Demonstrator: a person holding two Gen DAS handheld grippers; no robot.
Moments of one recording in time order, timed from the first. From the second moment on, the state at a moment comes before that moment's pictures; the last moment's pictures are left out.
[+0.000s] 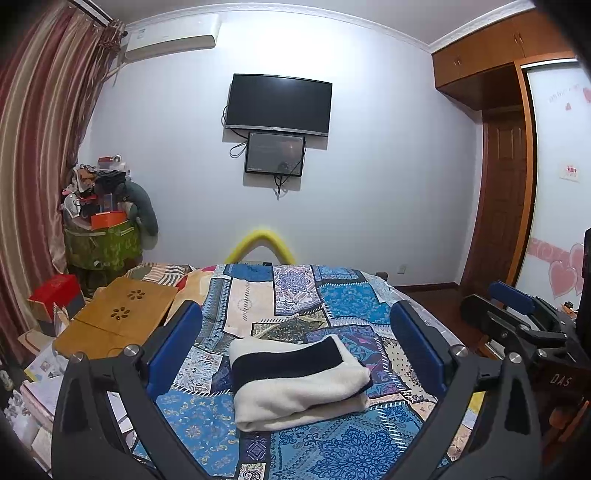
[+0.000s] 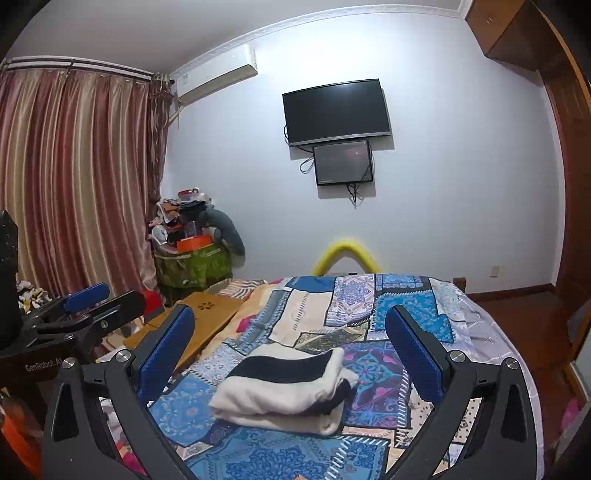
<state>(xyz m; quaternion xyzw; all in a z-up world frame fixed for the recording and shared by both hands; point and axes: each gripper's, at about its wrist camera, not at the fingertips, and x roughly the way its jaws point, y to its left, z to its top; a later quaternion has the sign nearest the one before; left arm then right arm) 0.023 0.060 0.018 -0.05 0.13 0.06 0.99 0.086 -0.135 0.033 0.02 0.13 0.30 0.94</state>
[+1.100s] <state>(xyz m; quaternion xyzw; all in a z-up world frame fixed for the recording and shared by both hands) 0.024 0.048 0.024 -0.03 0.12 0.05 0.99 0.086 -0.140 0.037 0.03 0.13 0.29 0.95</state>
